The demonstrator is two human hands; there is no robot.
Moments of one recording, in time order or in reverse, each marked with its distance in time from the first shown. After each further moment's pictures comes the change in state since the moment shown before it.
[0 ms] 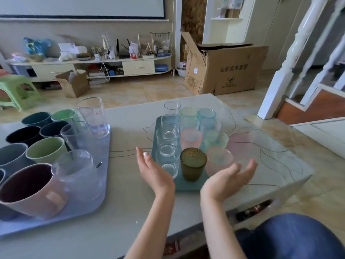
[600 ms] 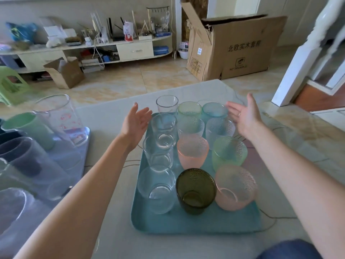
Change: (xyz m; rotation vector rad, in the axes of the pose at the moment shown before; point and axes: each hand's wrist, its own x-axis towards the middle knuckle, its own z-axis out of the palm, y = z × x) left_hand 0.199 -0.025 0.103 0.288 -0.776 -0.338; right_hand 0.211 0.034 0.177 -0.074 -0.908 0.481
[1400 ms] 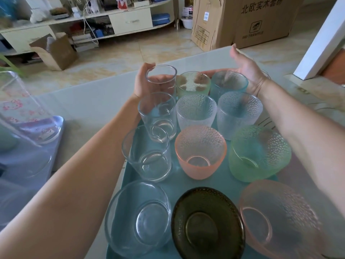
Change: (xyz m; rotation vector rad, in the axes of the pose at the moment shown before) left_hand 0.097 -0.006 0.039 -0.058 -0.348 -0.068; right_hand 0.091 0.004 0.032 -0.043 -0.777 0.078
